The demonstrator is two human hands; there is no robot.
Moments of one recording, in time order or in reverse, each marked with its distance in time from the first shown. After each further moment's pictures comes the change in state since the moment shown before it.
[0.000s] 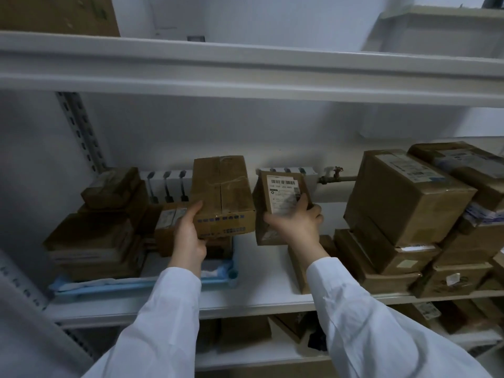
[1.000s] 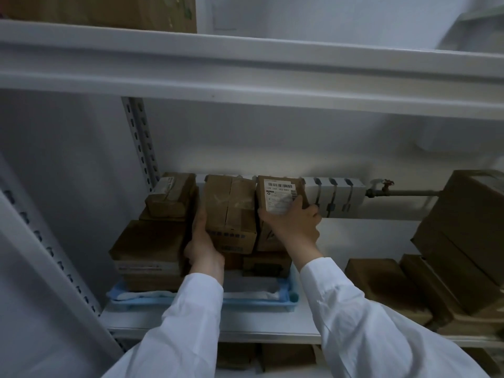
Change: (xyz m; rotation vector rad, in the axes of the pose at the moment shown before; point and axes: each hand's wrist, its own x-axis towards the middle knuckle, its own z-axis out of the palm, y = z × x) left_hand 0.081 0.052 -0.081 -0.244 0.398 -0.041; right_hand -0.001 -0.117 0.119 -0.131 -0.065 -0.006
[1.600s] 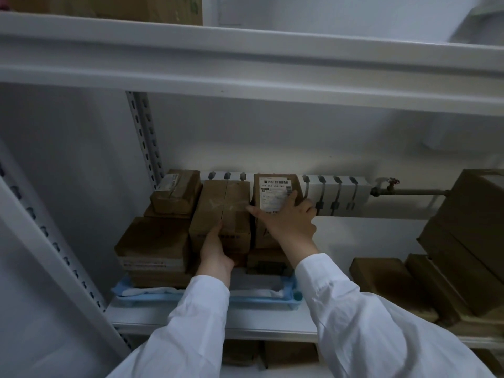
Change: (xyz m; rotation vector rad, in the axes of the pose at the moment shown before) left_hand 0.006 -0.012 0.000 0.151 -0.142 -0.256; right_hand -0.002 -0.011 0.013 -0.132 0.005 -0.085
